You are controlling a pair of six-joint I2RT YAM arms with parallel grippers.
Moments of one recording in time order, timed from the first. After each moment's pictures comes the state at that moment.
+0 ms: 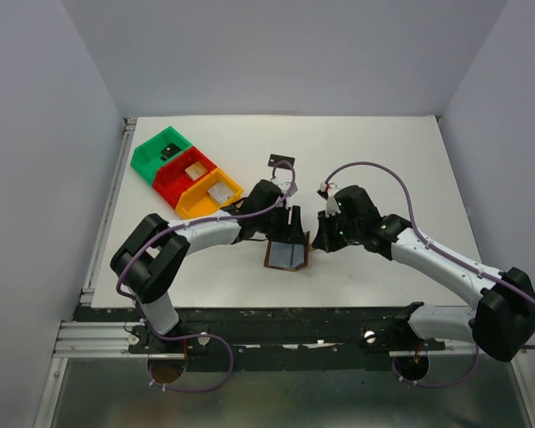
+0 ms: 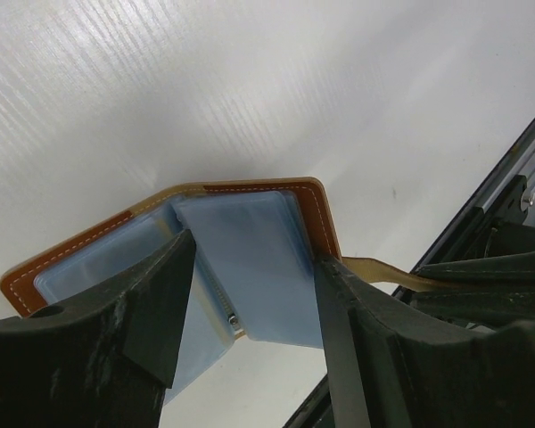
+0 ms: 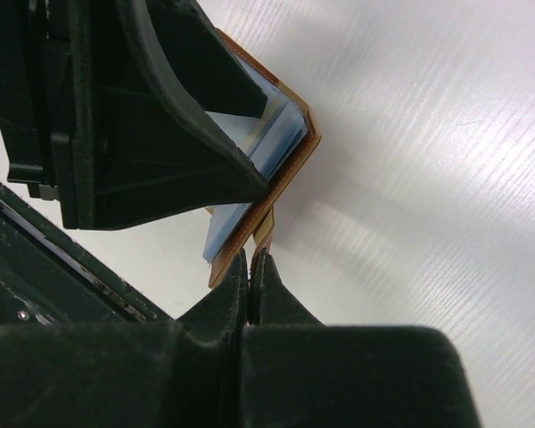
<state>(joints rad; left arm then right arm) -0.73 1.71 0.97 -0.01 0.39 -0.57 0.65 1.23 0.81 -0.41 -0.18 0.29</state>
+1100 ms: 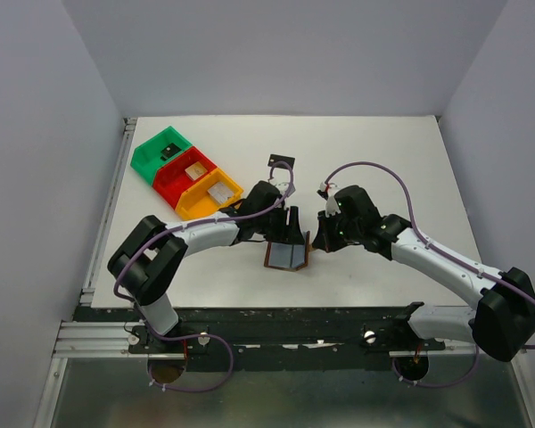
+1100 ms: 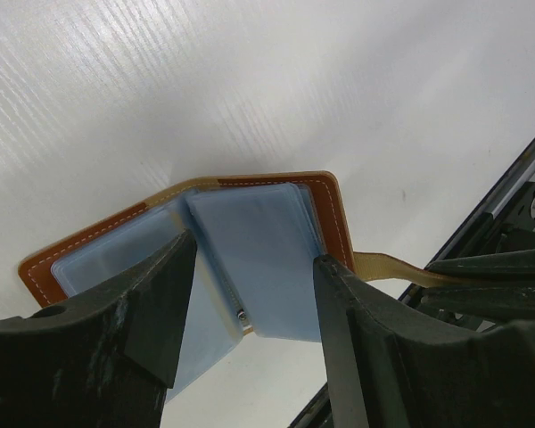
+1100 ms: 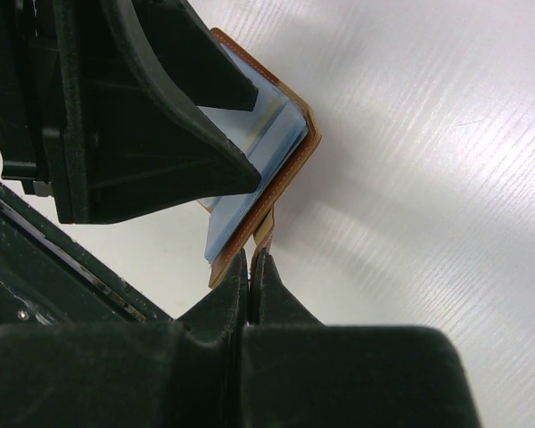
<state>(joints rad) -0.73 1.68 0.94 -0.01 0.36 -0.57 0.65 1.23 0.81 -0.41 -0.18 0.29</state>
